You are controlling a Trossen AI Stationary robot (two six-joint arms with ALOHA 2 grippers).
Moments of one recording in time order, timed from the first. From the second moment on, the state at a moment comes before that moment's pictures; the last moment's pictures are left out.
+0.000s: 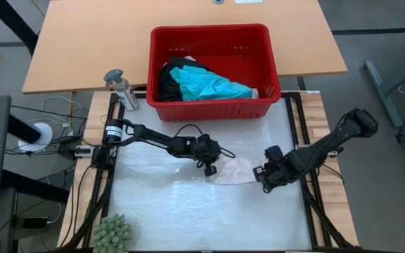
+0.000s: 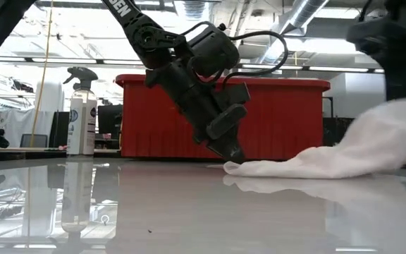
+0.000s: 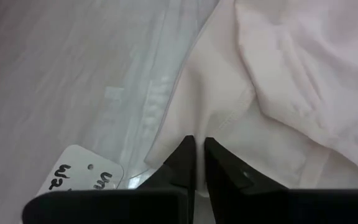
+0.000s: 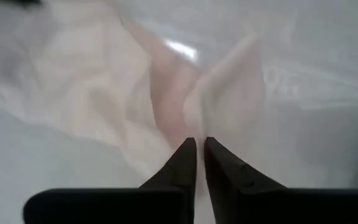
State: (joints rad) left arm 0.04 2.11 1.23 -0.02 -0.10 -0.14; right arm 0.51 1.27 0.91 -1.16 0.31 1.75
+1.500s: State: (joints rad) left arm 0.02 2.06 1.22 -0.16 -0.12 -0.09; right arm 0.03 1.44 0.70 -0.34 0.18 0.30
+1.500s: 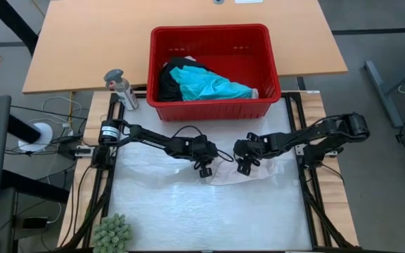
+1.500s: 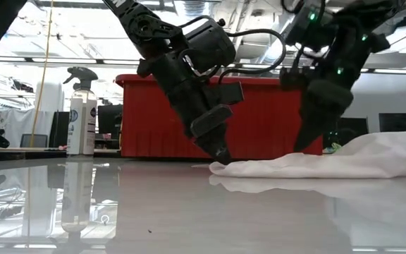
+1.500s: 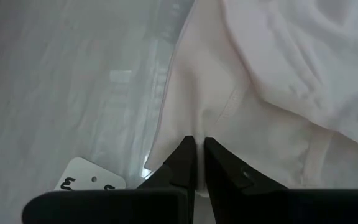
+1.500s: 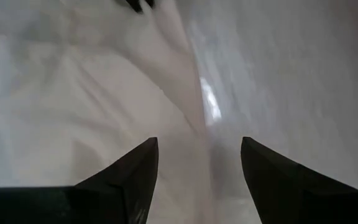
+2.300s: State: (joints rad) left arm 0.02 2.06 1.23 -0.16 -0.14 -0.09; right arm -0.01 1.49 0.73 -0.29 0.00 0.24
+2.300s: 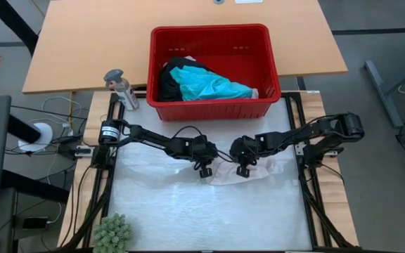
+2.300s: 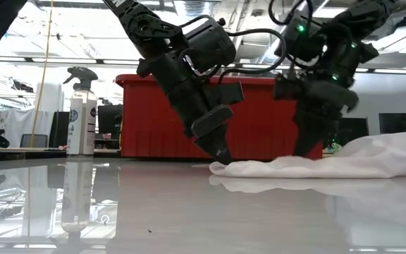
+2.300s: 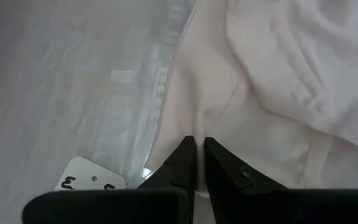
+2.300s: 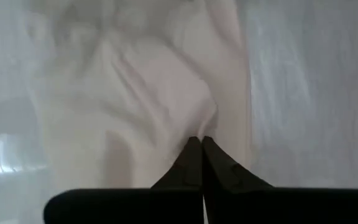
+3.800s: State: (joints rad) left arm 0.05 2.06 1.23 -0.18 -0.14 -0.03; right arm 0.60 1.49 0.80 -0.27 0.26 0.99
